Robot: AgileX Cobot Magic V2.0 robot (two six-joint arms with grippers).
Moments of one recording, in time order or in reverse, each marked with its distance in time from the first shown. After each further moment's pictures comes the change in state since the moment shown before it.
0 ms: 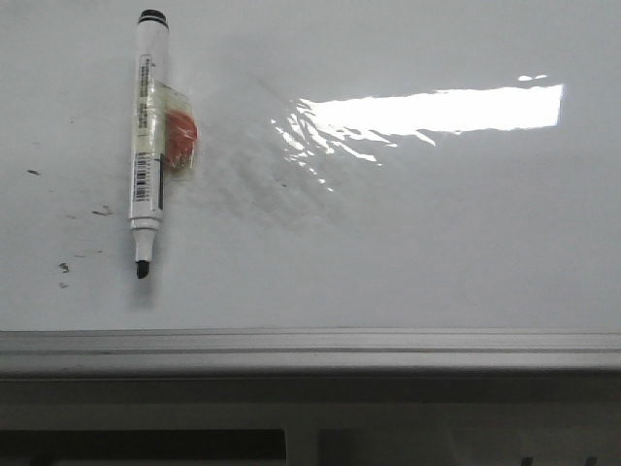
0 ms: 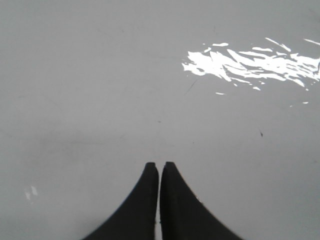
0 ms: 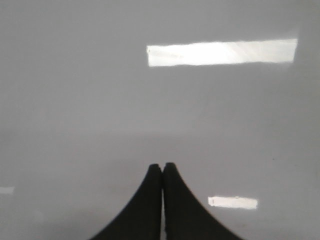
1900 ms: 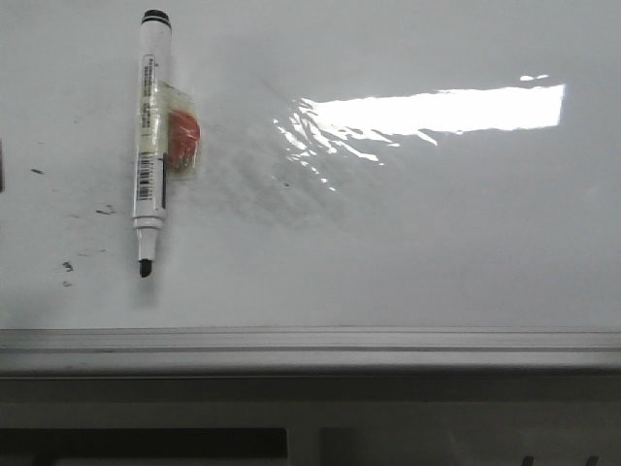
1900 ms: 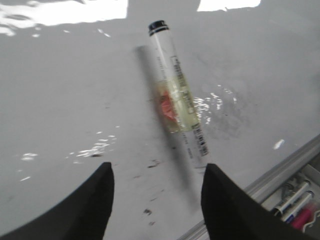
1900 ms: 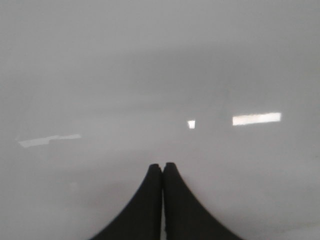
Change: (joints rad) left arm -0.768 0.714 -0.179 -0.003 -0.414 0.002; right arm 0.000 0.408 -0.229 0.179 0.104 0.010
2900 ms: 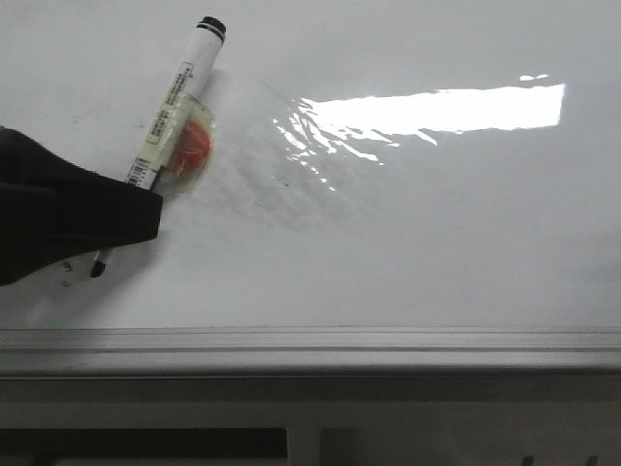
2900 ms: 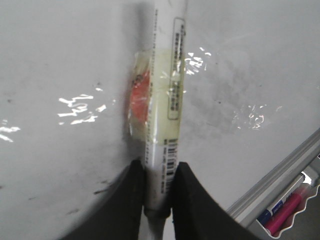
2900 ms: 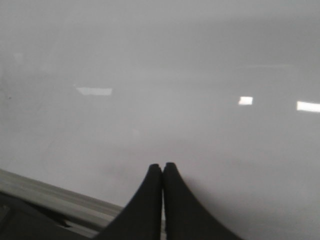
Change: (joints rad) left arm -0.084 0.378 -0.130 -0.100 -0.096 0.000; right arm 0.290 0.010 -0.006 0.000 0.078 0.000
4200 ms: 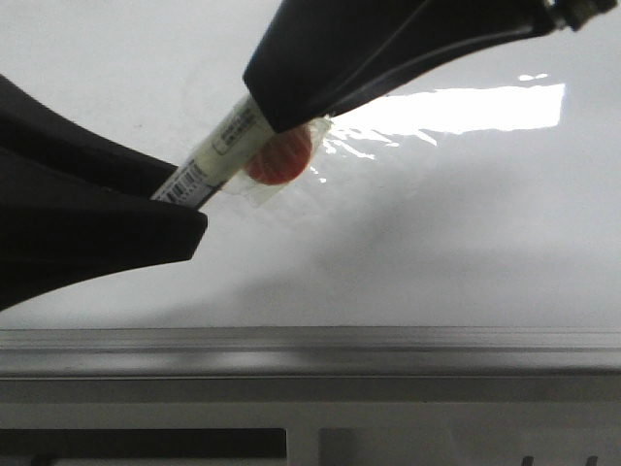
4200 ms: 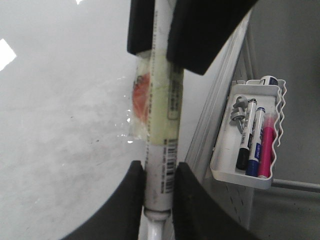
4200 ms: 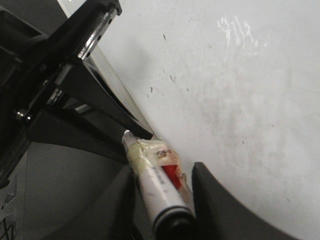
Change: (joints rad) left arm 0.000 -0.072 -0.002 0.717 -0.030 0.002; right arm 0.581 0.659 -0.567 0.040 0.092 -0.223
